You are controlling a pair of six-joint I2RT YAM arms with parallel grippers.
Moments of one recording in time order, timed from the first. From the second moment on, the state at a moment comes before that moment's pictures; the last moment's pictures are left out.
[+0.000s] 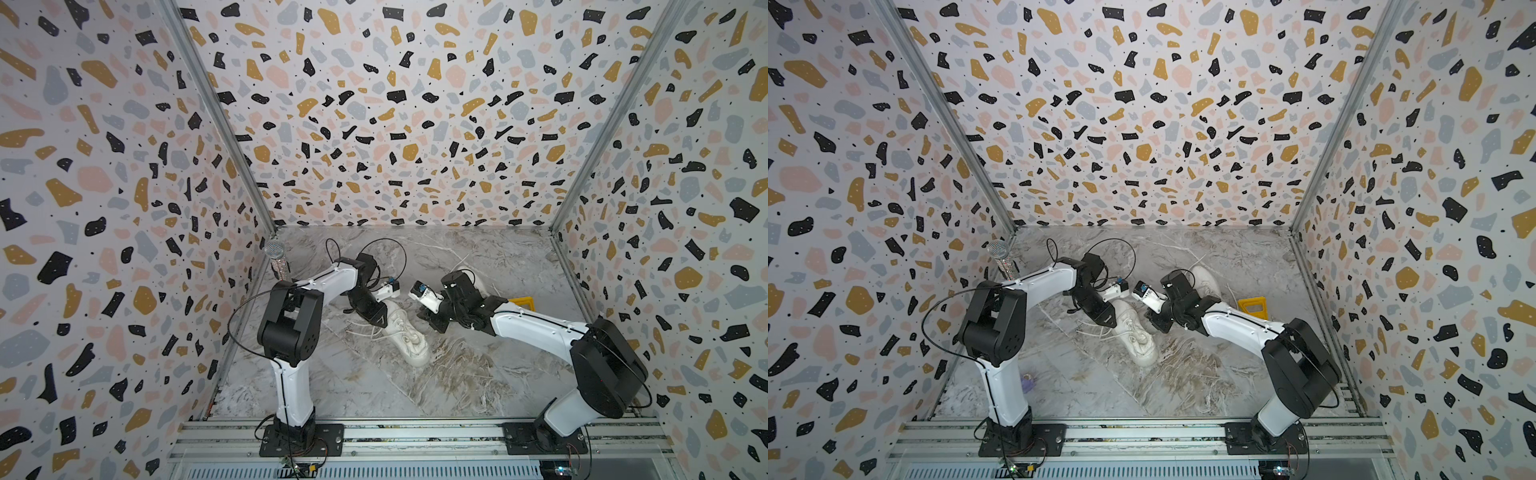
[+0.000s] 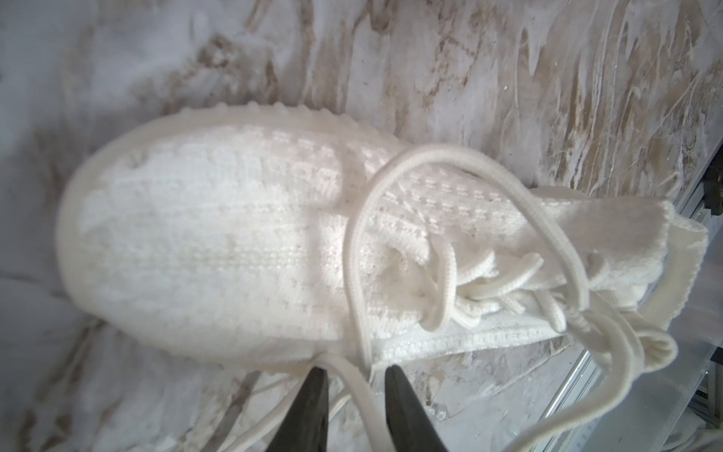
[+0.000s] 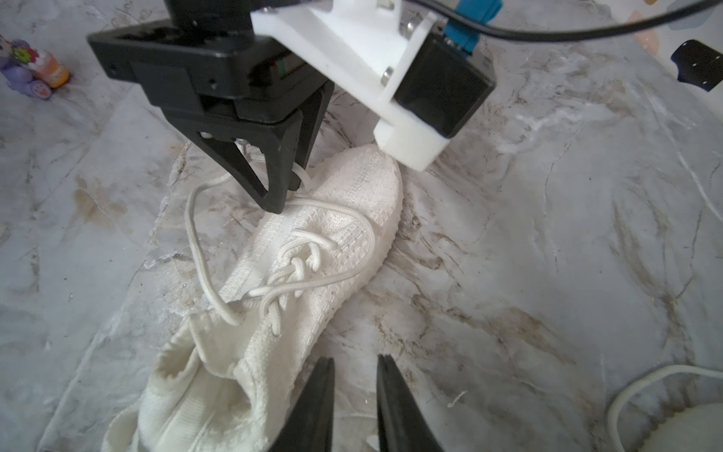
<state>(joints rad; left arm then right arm) -0.36 1.95 1.36 -0.97 0.47 0.44 0.71 1.58 0.98 -0.17 -0.30 -0.33</state>
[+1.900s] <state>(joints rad) -0.30 1.83 1.52 -1.41 0.81 0.60 0.79 1.73 1.01 0.04 -0.50 -0.12</state>
